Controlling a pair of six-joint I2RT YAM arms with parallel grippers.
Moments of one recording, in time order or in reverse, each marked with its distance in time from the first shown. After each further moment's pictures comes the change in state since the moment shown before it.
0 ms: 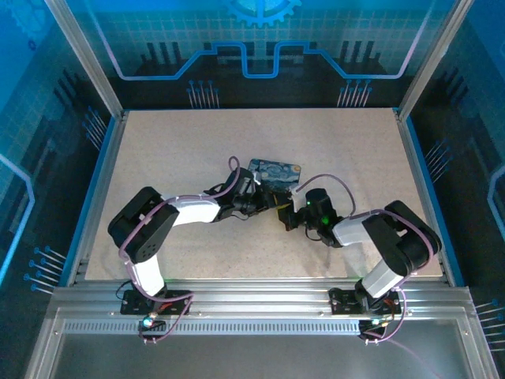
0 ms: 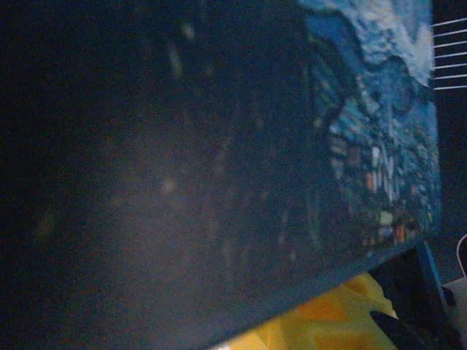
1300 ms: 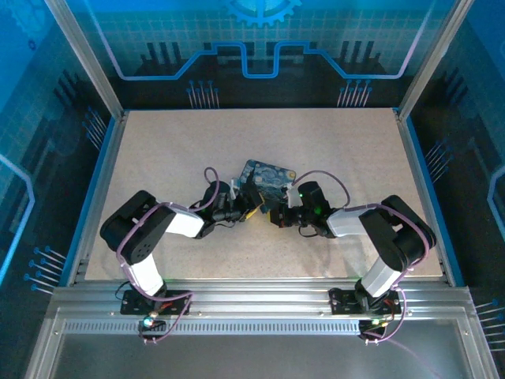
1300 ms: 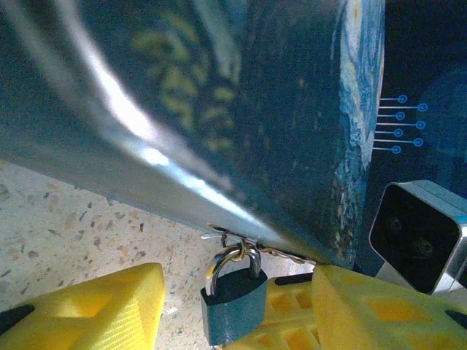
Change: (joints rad) left arm 0.093 -0.051 -0.318 0.480 0.021 -0.214; right arm 0.007 0.033 0.125 -0.198 -0.210 0.320
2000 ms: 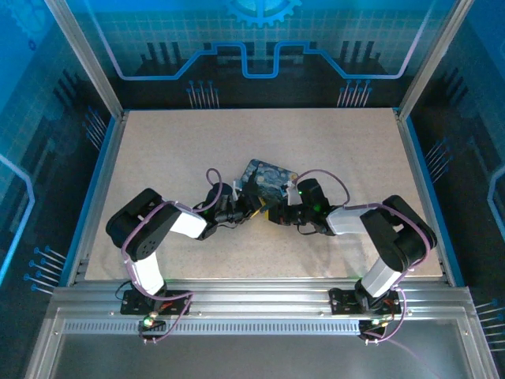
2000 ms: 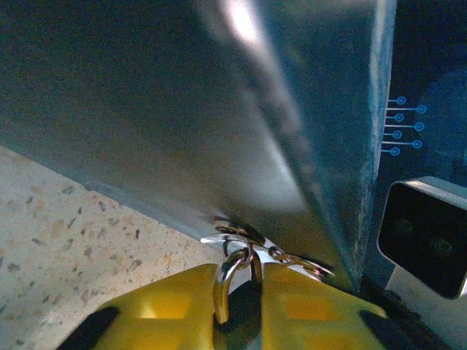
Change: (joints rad) left arm -0.023 0.044 0.004 0.057 -0.019 -0.023; right arm -0.001 -0.011 0.031 -0.037 -0.051 0.121
